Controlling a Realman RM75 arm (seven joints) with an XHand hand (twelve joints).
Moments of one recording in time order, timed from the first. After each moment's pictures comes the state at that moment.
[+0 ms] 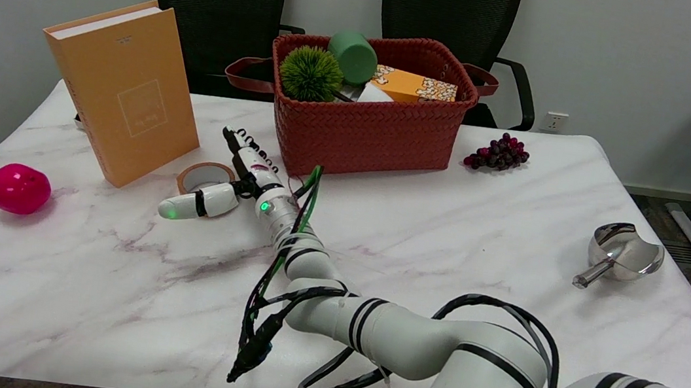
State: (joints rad) arm 0.76 -1.84 -2.17 0.24 0.90 0.55 0.52
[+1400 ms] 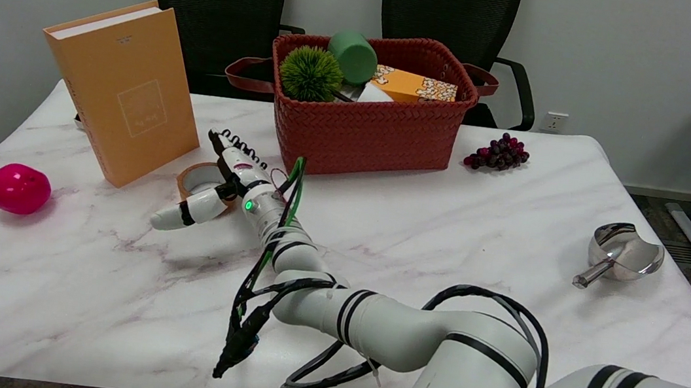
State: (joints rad) arm 0.81 -1.89 -2.16 0.18 0.90 0.52 0.37
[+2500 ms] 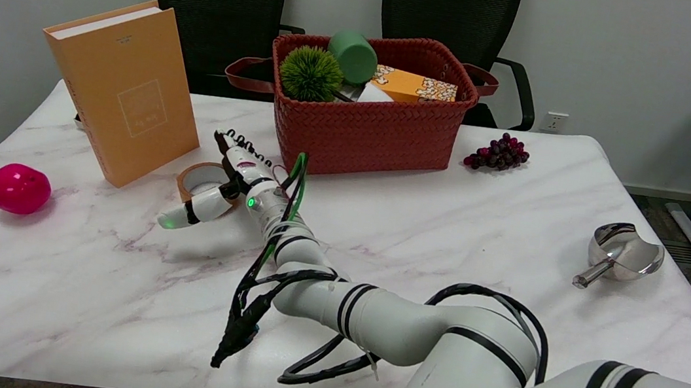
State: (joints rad) arm 0.83 -1.89 -2.11 0.17 0.90 0.49 0.27
